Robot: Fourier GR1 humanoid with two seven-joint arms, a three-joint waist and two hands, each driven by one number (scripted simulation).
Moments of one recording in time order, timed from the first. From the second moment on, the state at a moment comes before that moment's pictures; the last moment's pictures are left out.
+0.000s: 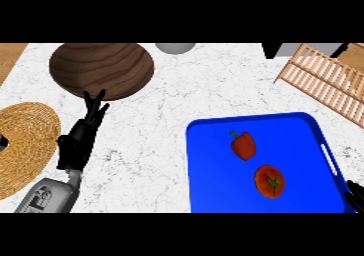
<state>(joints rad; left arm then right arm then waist) -0.19 0.33 -0.28 -1.41 0.14 0.24 -0.02 0.70 -0.48 0.03 -2.23 0.52 -0.07 -0.26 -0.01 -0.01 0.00</state>
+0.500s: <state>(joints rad) -0.18 0.28 -0.26 -1.45 0.08 0.22 0.00 0.70 -0.34 0.12 -2.26 0.71 -0.09 -0.22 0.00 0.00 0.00</state>
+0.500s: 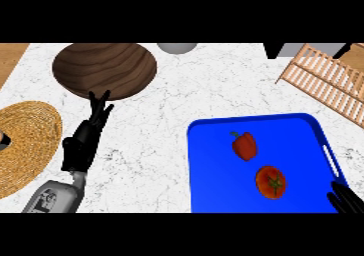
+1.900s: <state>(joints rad) -0.17 0.19 -0.15 -1.46 -0.02 0.13 0.02 0.55 -0.18 0.20 -2.11 0.95 -0.06 -0.10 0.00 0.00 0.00</state>
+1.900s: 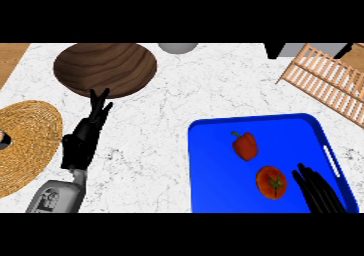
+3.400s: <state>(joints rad) -0.16 0.12 -0.08 -1.48 -0.11 0.05 0.04 0.36 -0.13 0.18 -1.79 1.02 -0.13 -0.11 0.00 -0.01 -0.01</state>
